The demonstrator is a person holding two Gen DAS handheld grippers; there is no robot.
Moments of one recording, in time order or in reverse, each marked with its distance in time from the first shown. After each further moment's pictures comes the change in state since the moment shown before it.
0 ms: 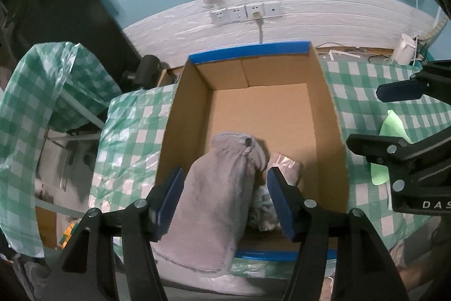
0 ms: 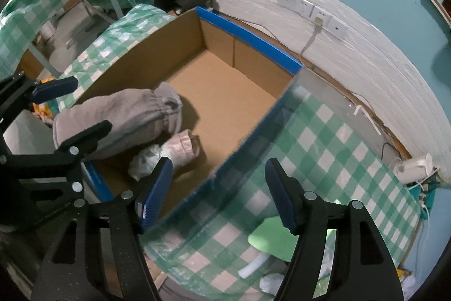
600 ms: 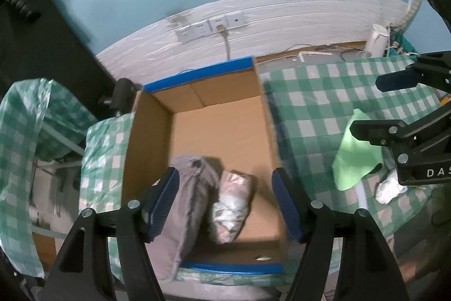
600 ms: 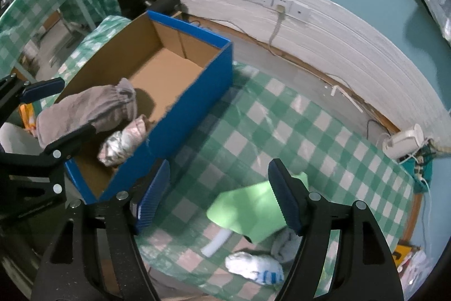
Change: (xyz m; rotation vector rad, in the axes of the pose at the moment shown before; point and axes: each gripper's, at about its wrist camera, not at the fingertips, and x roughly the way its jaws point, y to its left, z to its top) left arm -0.020 -0.063 0.016 0.122 -0.057 -0.081; right arm -0.029 -0.068 -0.045 0.112 -0.021 -0.051
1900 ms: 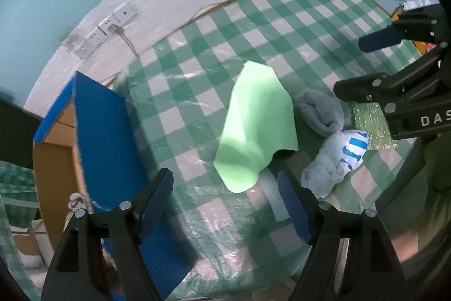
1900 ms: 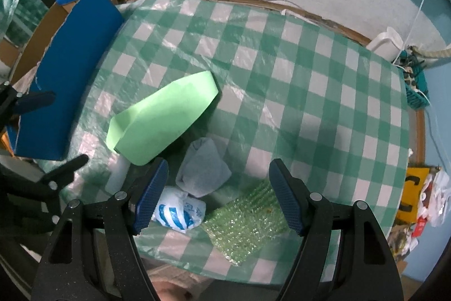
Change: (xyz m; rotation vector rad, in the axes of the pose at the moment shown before) left arm 0.058 -0.174 0.000 0.355 0.162 -0.192; right arm 0.023 -0.139 -0.131 0.296 0.144 -0.048
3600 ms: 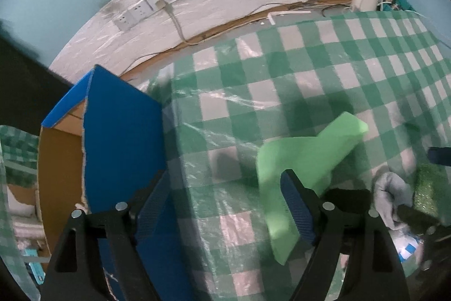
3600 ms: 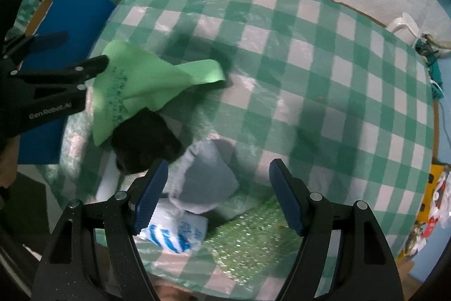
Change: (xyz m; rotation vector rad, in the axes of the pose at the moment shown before) left arm 0.064 0.052 0.061 -0.254 0.028 0.151; right arm 0.046 -0.007 0.012 0.016 0.071 0.060
